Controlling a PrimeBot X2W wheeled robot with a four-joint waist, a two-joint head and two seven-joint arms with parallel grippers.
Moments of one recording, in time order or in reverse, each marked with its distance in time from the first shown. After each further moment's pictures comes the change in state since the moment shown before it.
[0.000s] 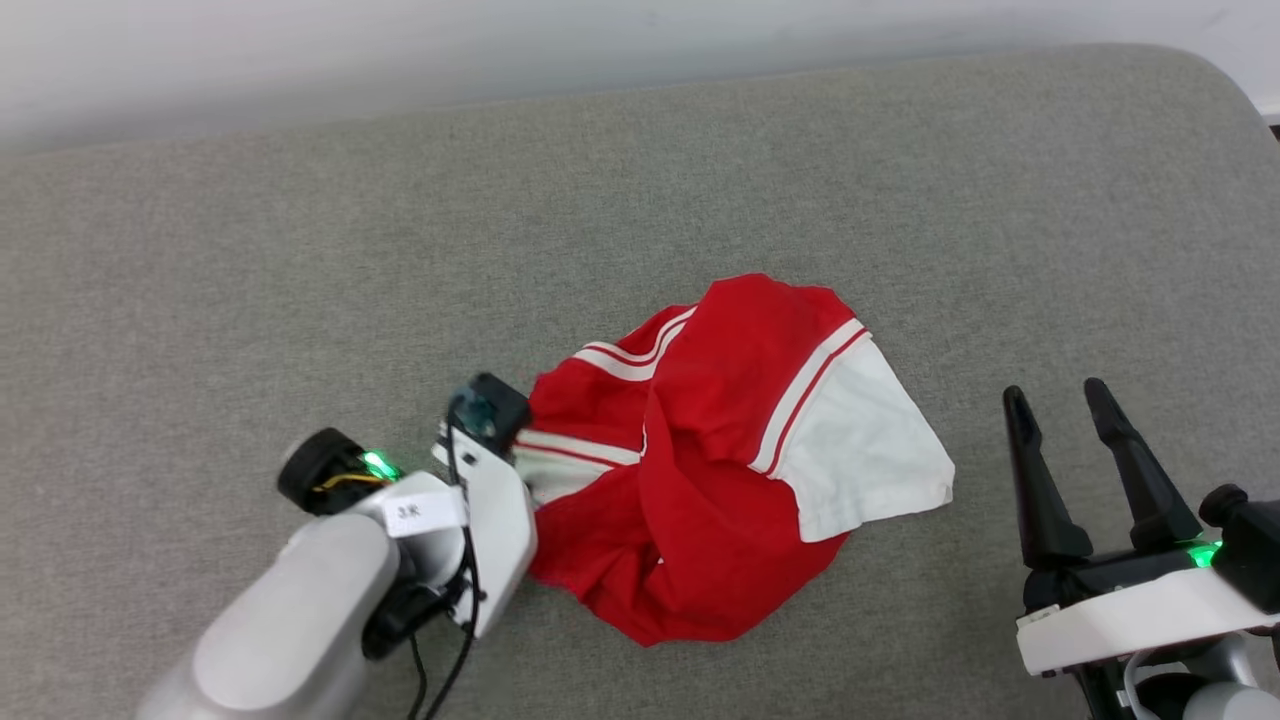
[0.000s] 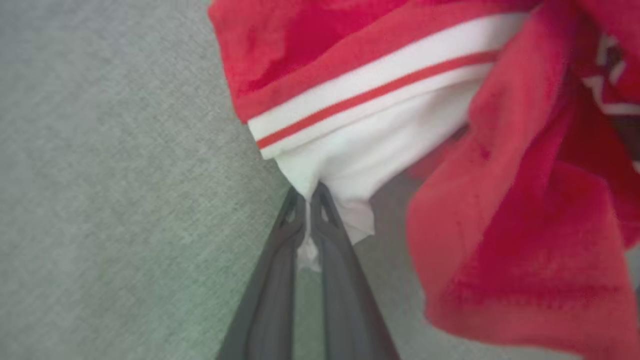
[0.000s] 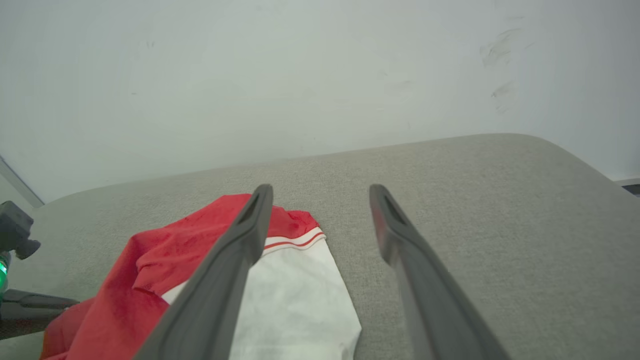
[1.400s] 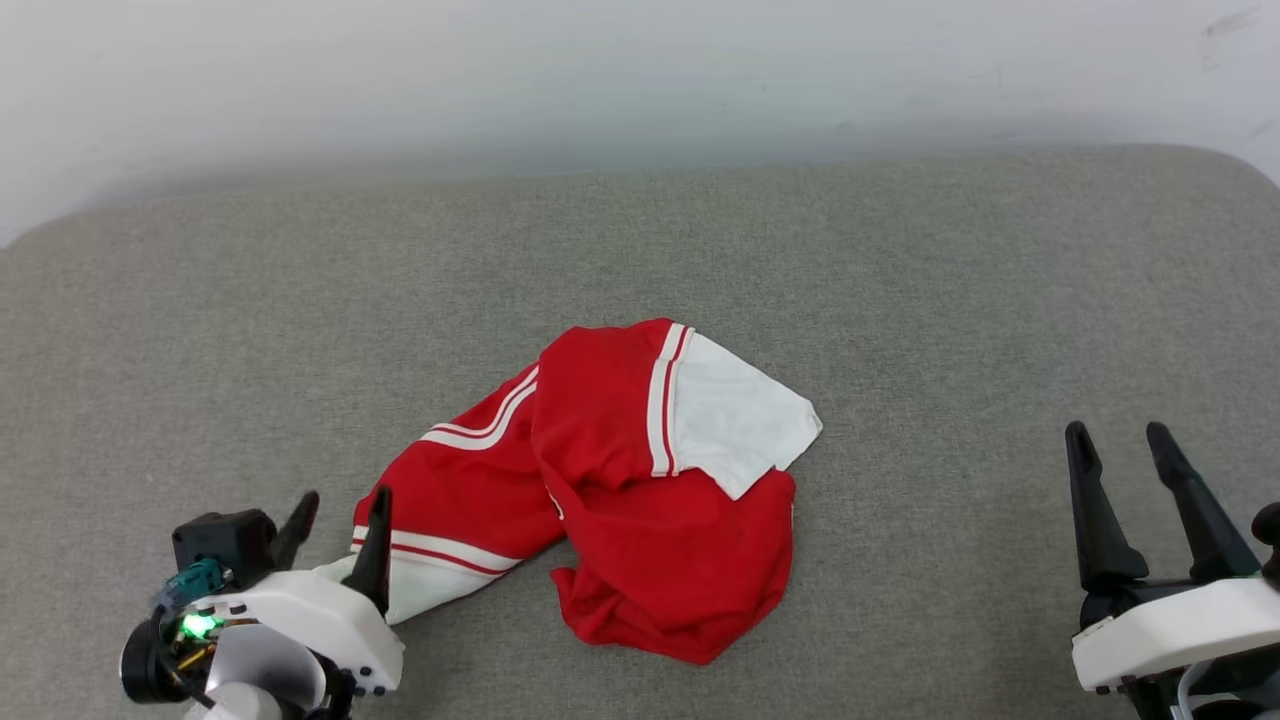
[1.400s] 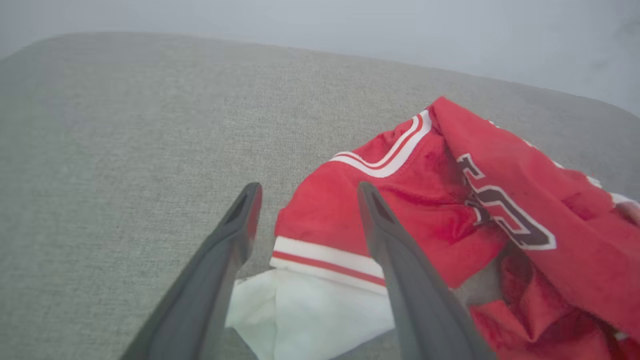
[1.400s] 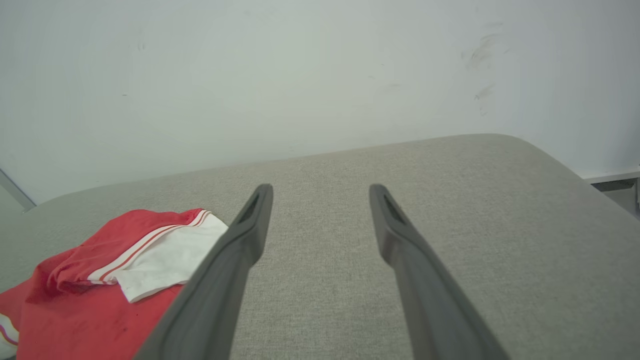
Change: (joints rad) left arm 0.425 -0.021 0.395 -0.128 -0.145 0.302 -0.630; right arm 0.040 0.001 -0.120 0.009 -0.010 0.000 0.090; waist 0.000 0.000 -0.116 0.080
